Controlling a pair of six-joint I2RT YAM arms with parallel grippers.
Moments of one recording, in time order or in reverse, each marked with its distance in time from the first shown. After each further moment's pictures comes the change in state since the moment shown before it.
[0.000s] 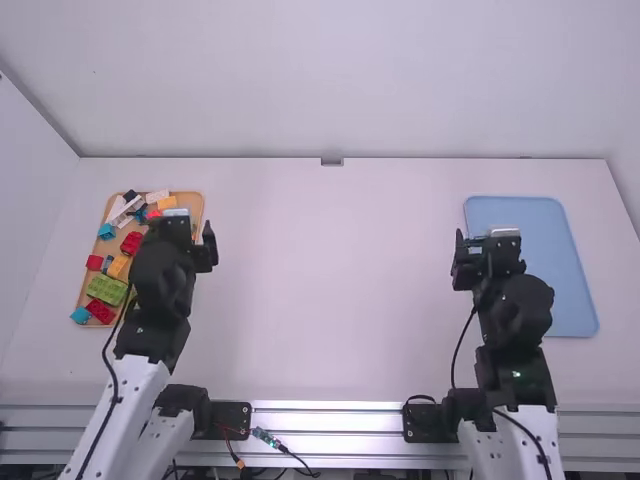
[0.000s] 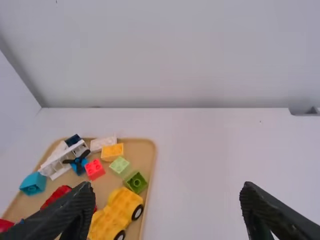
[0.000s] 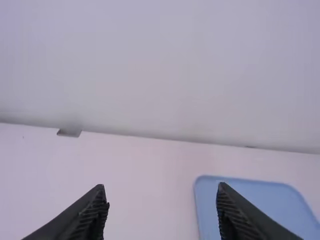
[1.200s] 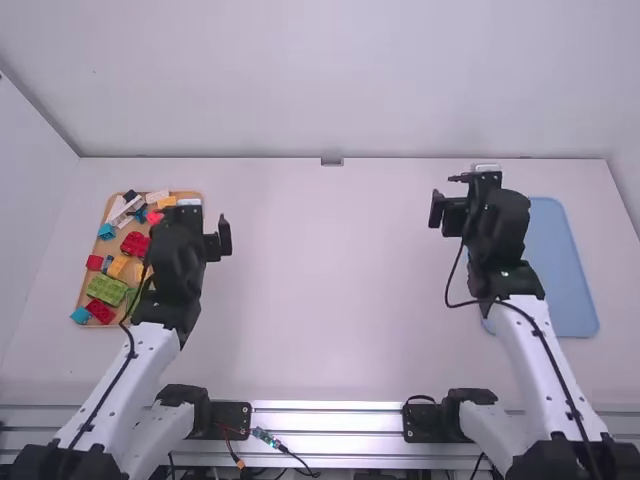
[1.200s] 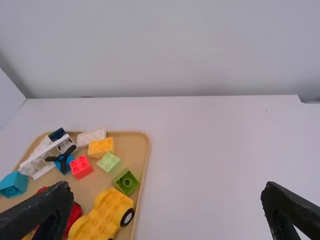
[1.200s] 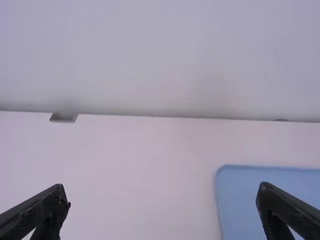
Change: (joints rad) left arm 0.000 0.212 0.000 0.167 0.000 0.000; right arm 0.013 0.575 0.289 0.043 -0.007 0.082
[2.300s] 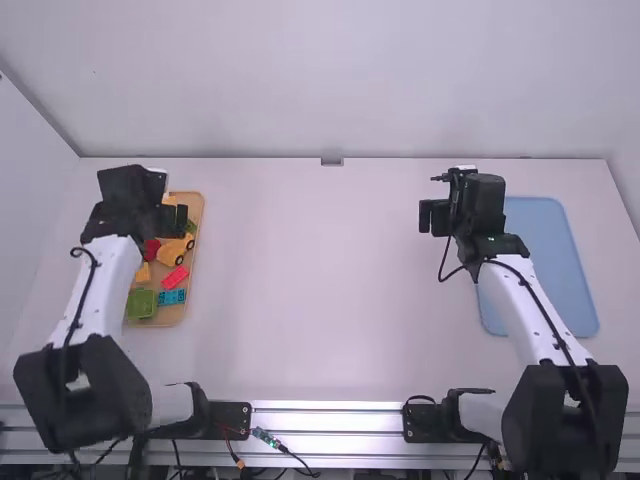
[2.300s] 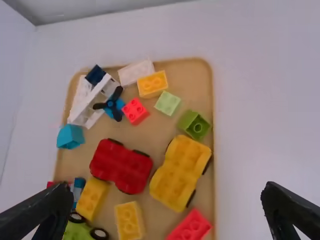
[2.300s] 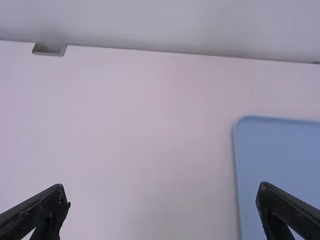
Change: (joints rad) left arm 0.360 0.458 0.594 -0.657 0.193 0.315; right arm 0.010 0.227 0.116 -0.168 0.001 -0.025
